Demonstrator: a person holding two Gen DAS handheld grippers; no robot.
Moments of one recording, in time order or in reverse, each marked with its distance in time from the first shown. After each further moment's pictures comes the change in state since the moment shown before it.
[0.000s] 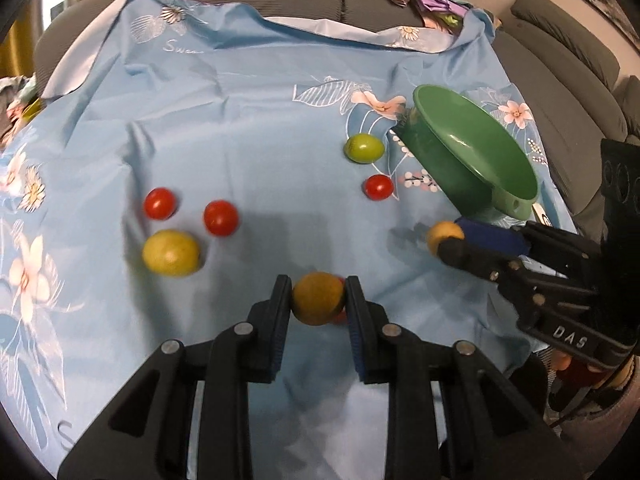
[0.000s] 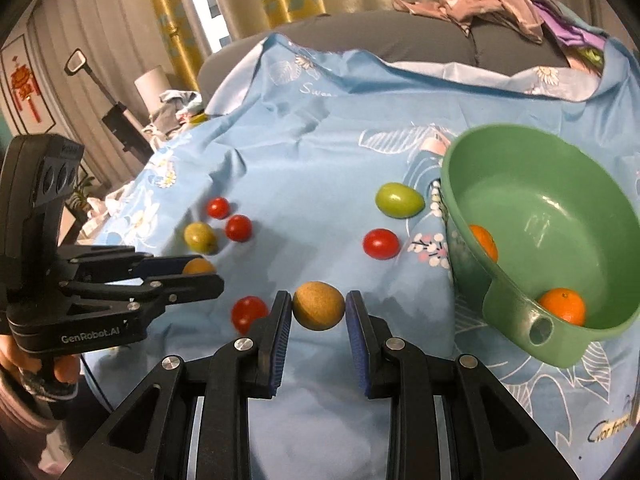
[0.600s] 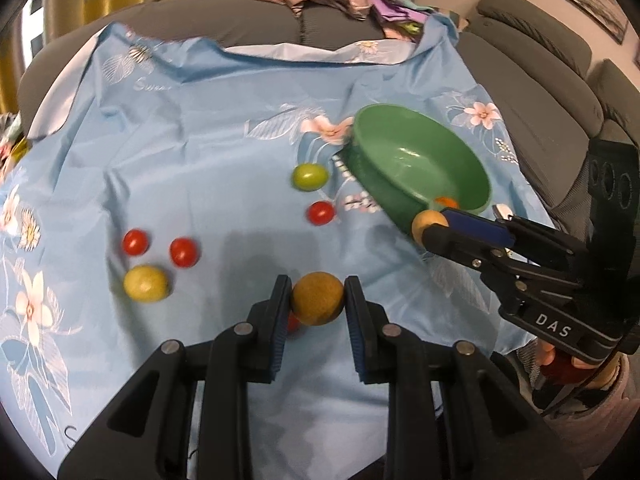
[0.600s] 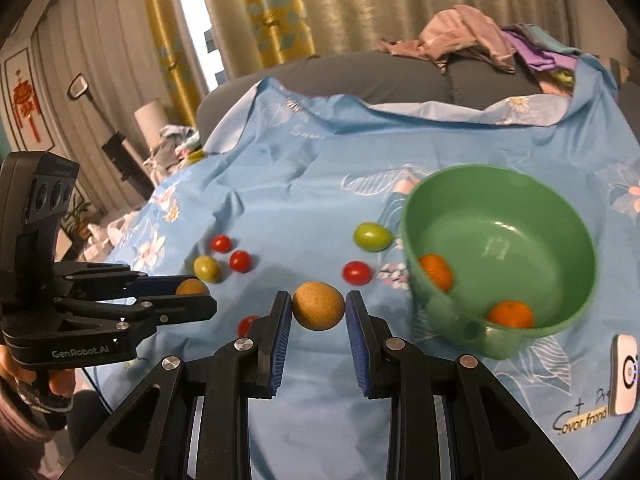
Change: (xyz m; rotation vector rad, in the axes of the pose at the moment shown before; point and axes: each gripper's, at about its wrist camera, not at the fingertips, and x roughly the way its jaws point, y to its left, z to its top) left arm -0.023 -0.047 0.017 0.094 -0.045 -0.049; right arm -0.046 -0.014 0.001 0.040 -0.125 -0.047
